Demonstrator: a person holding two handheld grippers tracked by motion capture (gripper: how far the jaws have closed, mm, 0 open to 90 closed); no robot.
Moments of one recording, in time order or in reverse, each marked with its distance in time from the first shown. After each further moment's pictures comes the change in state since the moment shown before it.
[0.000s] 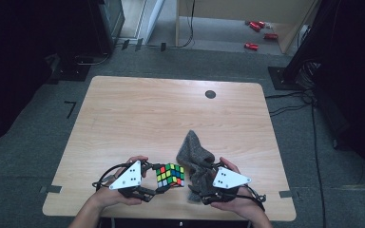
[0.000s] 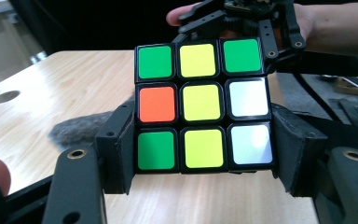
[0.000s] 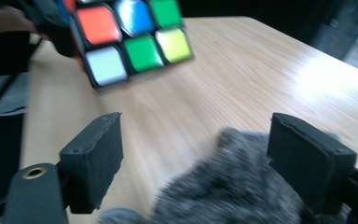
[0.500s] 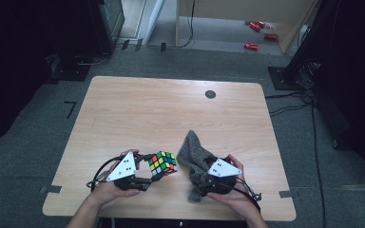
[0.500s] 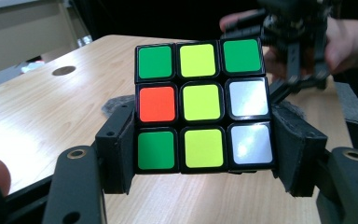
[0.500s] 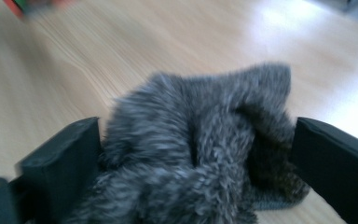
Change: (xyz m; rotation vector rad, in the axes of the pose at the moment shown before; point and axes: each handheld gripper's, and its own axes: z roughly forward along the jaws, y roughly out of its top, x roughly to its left) left arm 0.017 -0.008 -0.008 0.019 0.157 -0.081; right arm -0.016 -0.018 0.025 0.182 -0.196 0.095
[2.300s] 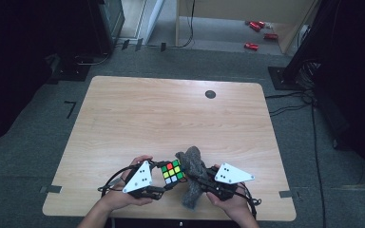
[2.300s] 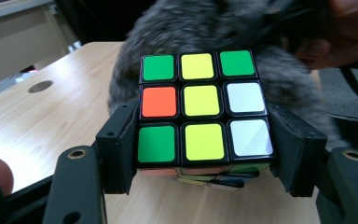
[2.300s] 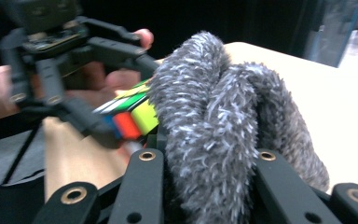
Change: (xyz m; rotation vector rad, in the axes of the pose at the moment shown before) left arm -0.033 0.013 0.023 0.026 -0.008 0.089; right arm 0.020 0.029 -0.035 -0.298 0.236 0.082
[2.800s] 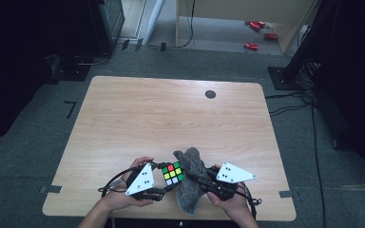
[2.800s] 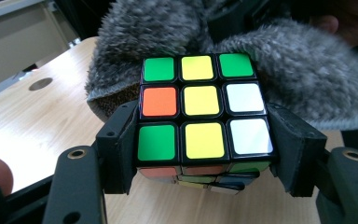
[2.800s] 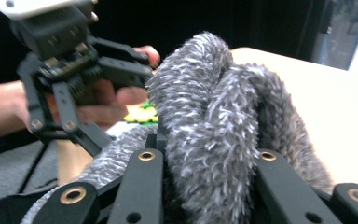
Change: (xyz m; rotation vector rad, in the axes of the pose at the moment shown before) left arm -0.005 -0.002 0.004 0.030 0.004 0.042; right arm -0.002 0.001 -0.001 -0.024 0.011 0.039
